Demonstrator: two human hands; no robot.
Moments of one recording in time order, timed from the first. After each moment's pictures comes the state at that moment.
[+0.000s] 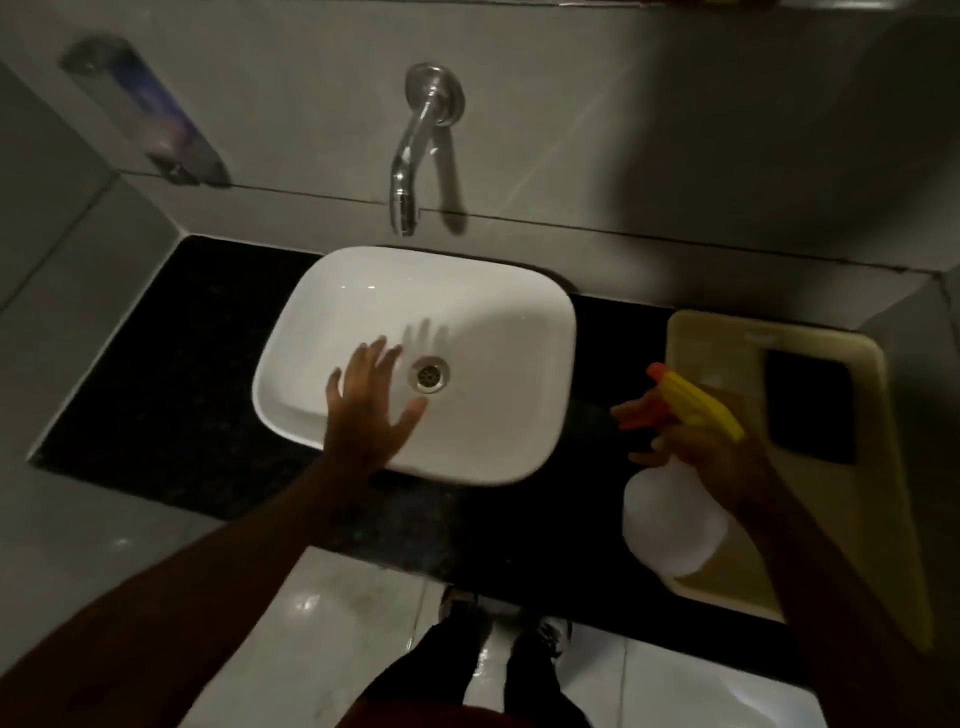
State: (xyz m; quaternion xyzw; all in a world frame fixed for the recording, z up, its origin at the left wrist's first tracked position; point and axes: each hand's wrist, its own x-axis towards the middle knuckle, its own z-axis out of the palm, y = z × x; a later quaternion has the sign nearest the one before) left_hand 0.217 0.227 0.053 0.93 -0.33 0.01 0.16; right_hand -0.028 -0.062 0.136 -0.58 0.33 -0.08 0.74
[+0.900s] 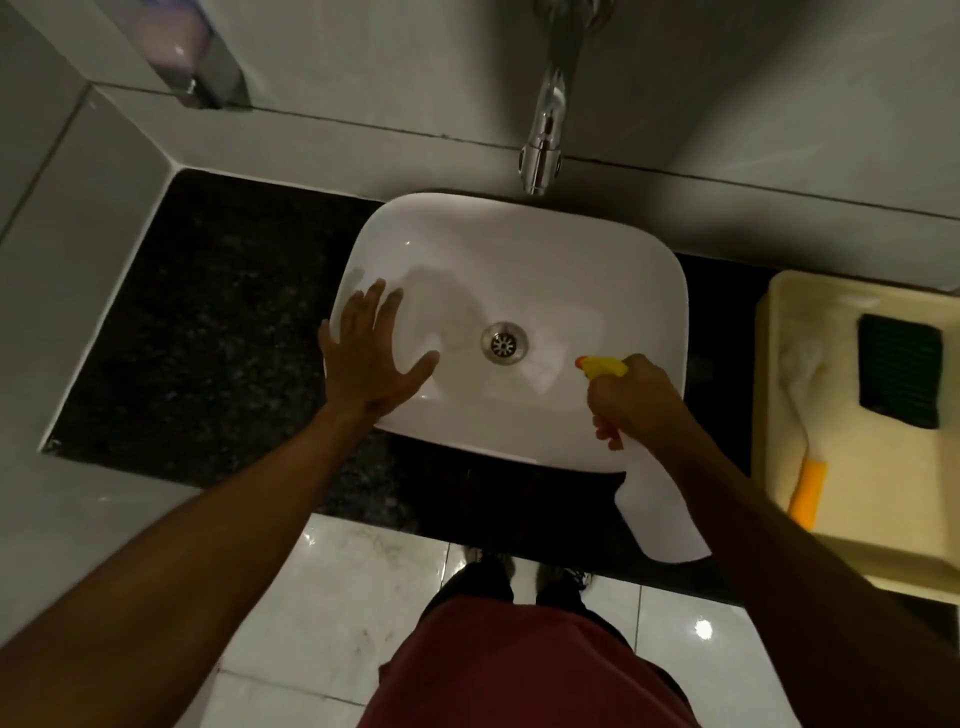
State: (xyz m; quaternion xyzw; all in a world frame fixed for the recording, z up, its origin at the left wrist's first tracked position) left_hand 0.346 0.303 0.022 0.94 -0.31 -0.05 0.11; right_hand 0.145 0.075 0.098 -0.70 0.52 0.11 0.47
